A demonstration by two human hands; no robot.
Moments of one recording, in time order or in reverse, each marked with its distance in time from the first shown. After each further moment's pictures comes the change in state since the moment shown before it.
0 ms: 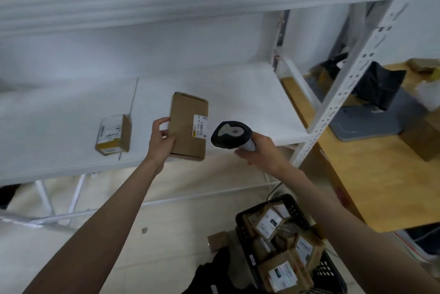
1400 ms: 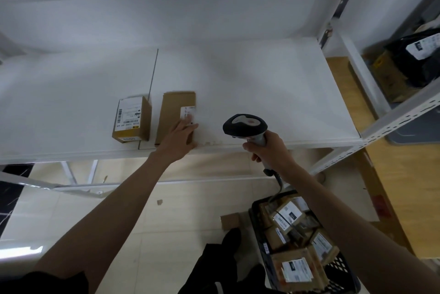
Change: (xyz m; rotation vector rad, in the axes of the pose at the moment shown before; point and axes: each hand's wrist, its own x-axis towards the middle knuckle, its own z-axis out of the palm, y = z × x) left_hand 0.090 -0.069 -0.045 1.056 -0.421 0.184; right_hand 0.097 0.019 0.078 0.169 -0.055 0.206
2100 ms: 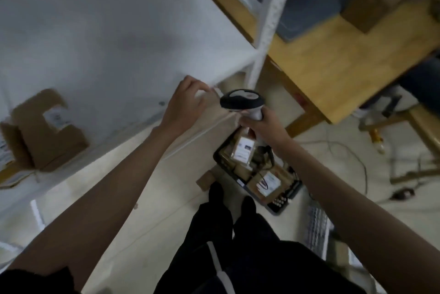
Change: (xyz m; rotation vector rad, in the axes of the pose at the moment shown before) left_hand 0.015 0.240 0.085 -0.279 0.064 0.683; right_hand -0.153 0.117 -0.076 0.328 0.445 0.342
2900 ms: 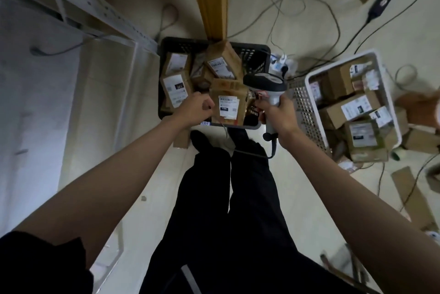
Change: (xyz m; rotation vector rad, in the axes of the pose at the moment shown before) left_hand -0.053 0.028 0.357 0.192 -1.153 -0.060; right_hand -0.095 0.332 -0.067 0.621 0.701 0.600
